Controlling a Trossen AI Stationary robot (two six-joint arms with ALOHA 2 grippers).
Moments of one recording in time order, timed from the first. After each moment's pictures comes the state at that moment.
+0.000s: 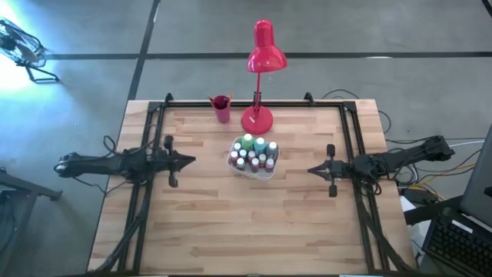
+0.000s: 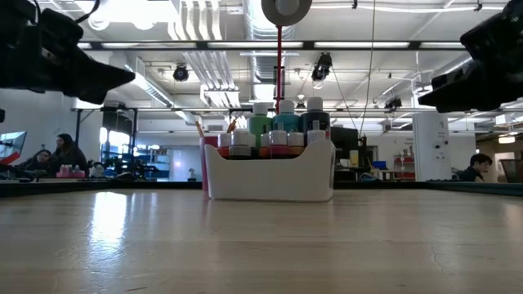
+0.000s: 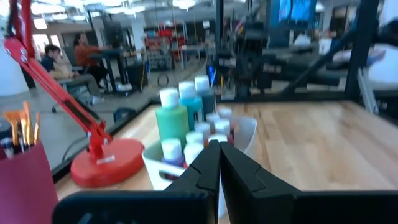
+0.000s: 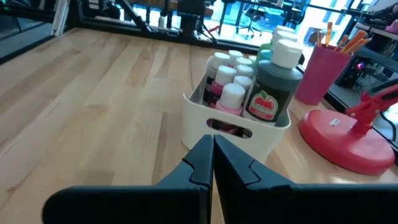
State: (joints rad) left arm -0.05 0.10 0.01 0.04 -0.23 0.07; right arm 0.26 0.24 0.05 -0.05 0.32 -0.05
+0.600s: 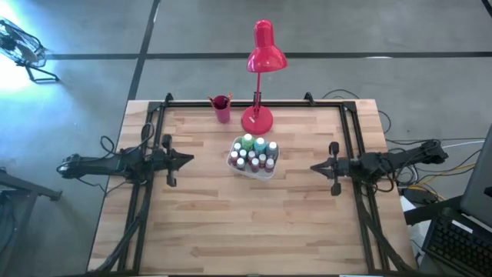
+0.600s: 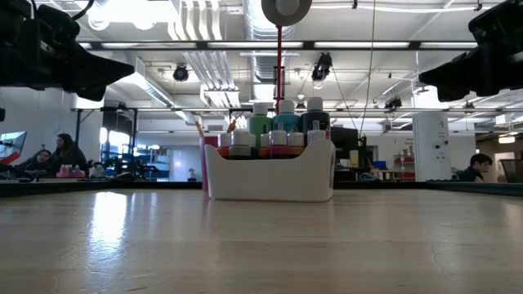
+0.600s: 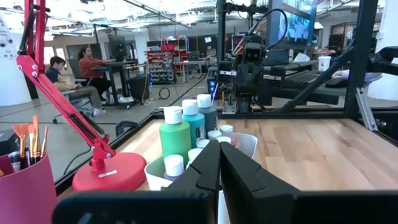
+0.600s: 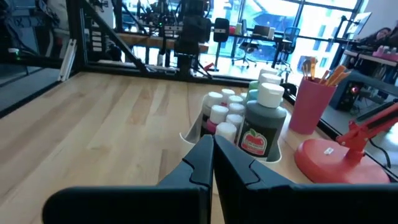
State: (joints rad) left arm -0.05 0.00 0.01 0.06 -0.23 0.07; right arm 0.26 0.10 0.03 -0.02 0.31 -0.06
